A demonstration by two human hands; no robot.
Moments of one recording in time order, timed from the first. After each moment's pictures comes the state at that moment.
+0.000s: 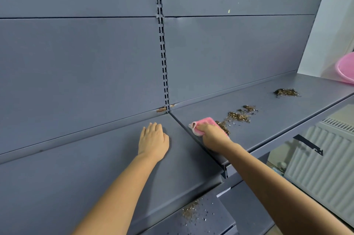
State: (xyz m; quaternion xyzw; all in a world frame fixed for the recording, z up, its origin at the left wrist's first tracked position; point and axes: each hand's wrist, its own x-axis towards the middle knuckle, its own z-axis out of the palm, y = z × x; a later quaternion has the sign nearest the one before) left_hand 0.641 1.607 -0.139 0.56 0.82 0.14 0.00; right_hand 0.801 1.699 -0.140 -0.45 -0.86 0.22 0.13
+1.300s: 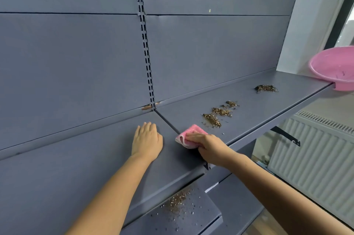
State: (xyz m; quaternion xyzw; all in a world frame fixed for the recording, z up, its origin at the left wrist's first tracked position) left_hand 0.663 1.611 -0.149 0.58 0.81 0.13 -0.01; right_hand 0.851 1.650 -0.143 -0.34 -0.91 0.18 0.17
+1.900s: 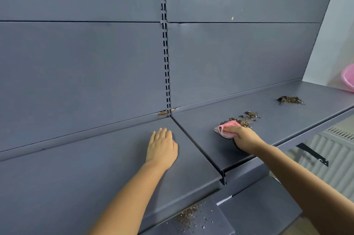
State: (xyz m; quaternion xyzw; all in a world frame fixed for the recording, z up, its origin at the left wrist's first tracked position) left_hand 0.664 1.609 -0.147 0.58 0.81 0.13 0.00; right_hand 0.877 1.727 -0.134 -0.47 -0.85 0.17 0.16
